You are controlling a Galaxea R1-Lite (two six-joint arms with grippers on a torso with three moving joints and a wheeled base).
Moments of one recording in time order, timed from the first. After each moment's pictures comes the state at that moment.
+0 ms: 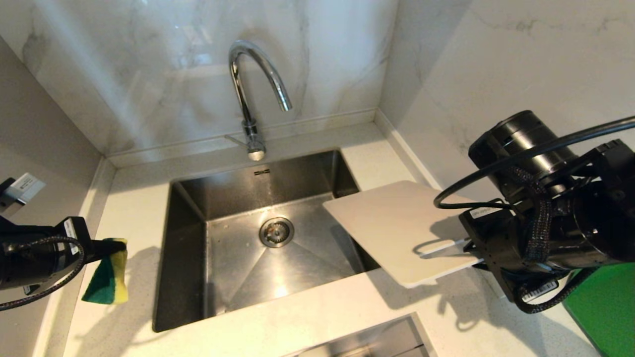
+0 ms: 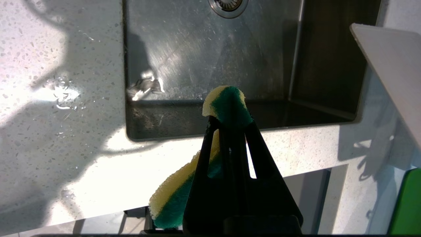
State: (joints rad) left arm -0.19 1.27 -0.80 0.10 -0.07 -0.62; right arm 0.45 1.52 -1.28 0.75 -0.35 1.62
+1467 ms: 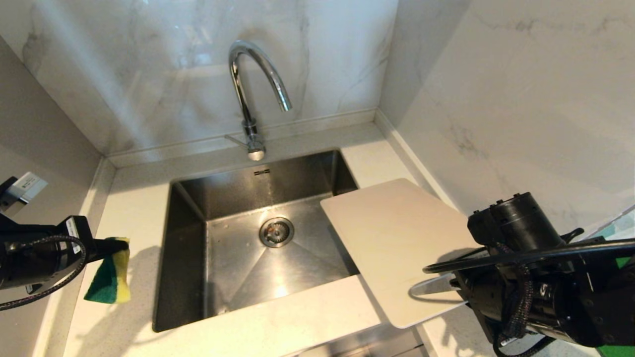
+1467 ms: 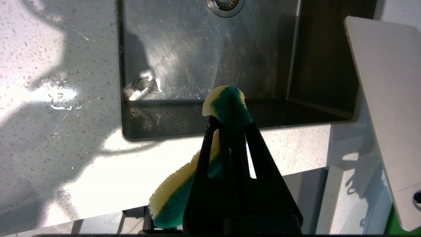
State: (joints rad) left arm -0.20 1.27 -0.81 0.10 -0.06 -0.62; right arm 0.44 1.48 -0.82 0.23 -0.32 1.57
